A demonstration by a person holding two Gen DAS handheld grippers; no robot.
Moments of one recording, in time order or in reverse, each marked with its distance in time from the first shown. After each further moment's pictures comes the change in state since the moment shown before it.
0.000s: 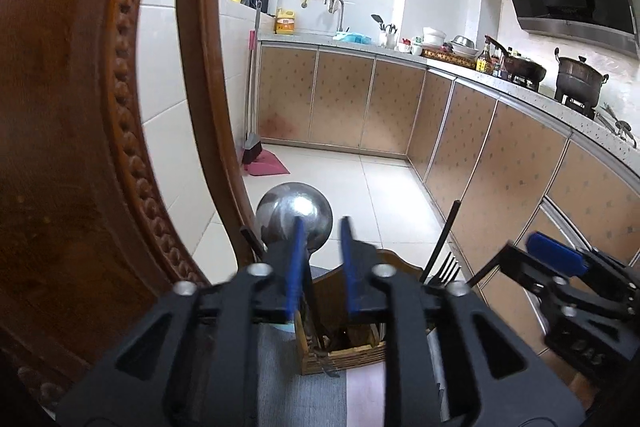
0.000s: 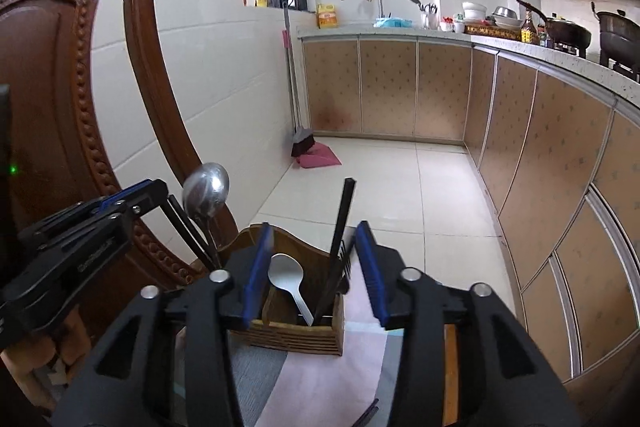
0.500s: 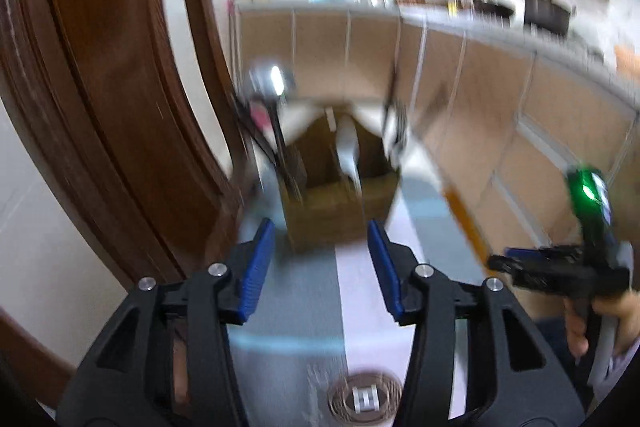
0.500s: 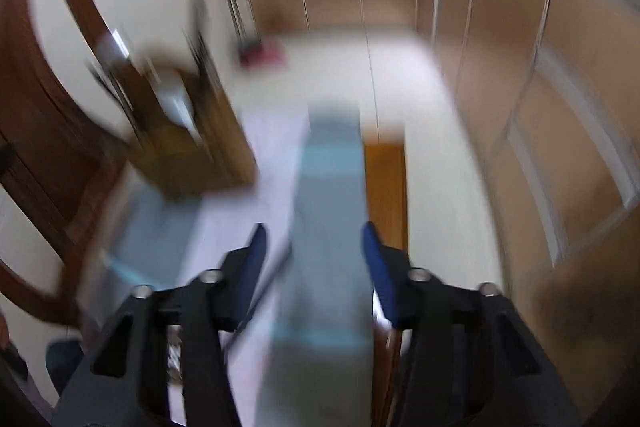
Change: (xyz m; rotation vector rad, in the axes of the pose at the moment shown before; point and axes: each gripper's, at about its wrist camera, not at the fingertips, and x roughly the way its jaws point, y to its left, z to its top) left arm -0.065 -0.034 -0.126 0.124 0.192 -0.033; right arm 0.013 -0.098 -0.159 0.190 0.505 -0.078
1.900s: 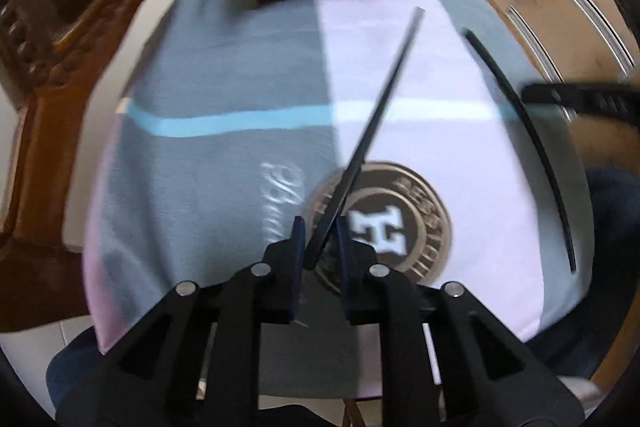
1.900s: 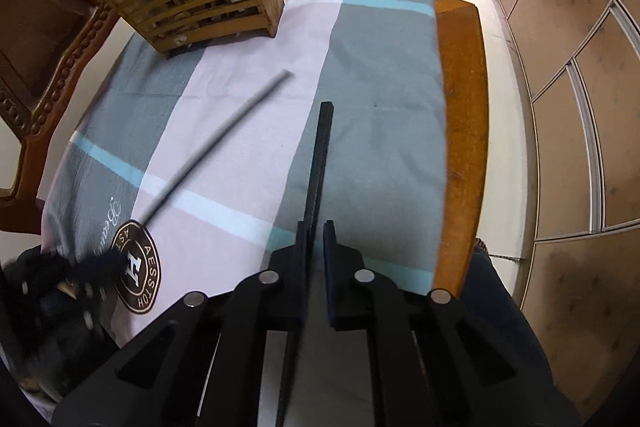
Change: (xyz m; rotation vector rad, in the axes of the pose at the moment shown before) left arm 0.085 -0.007 -0.132 0.007 0.549 -0.007; right arm 0.056 0.025 -0.039 -0.167 0.229 0.031
